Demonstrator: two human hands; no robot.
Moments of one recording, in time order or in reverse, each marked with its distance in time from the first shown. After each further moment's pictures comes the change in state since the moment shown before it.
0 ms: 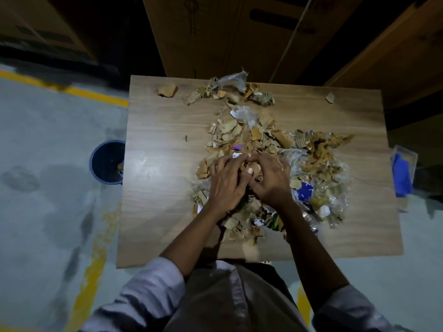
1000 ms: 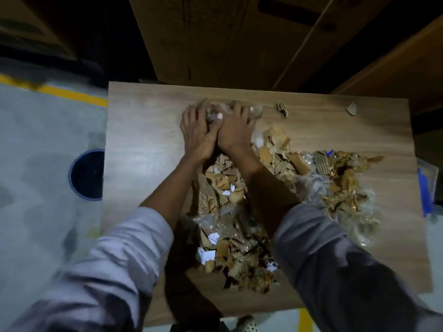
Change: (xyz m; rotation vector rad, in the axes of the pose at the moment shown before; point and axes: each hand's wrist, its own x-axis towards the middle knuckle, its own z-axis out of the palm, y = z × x) left_hand 0.201 -0.110 -0.028 -0.101 0.131 -0.198; right_hand 0.246 -0.058 0.069 -0.297 0.062 0.144
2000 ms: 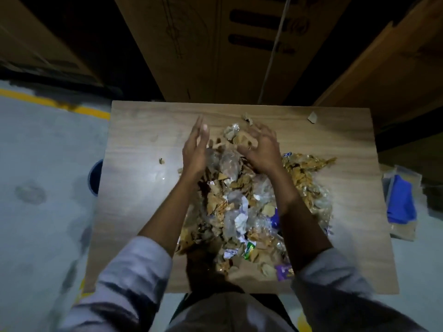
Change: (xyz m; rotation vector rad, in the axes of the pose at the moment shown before) left_hand -0.097 0.139 0.013 -0.451 0.065 -0.261; right_hand -0.081 0.172 -0.112 0.530 -0.074 -0.049
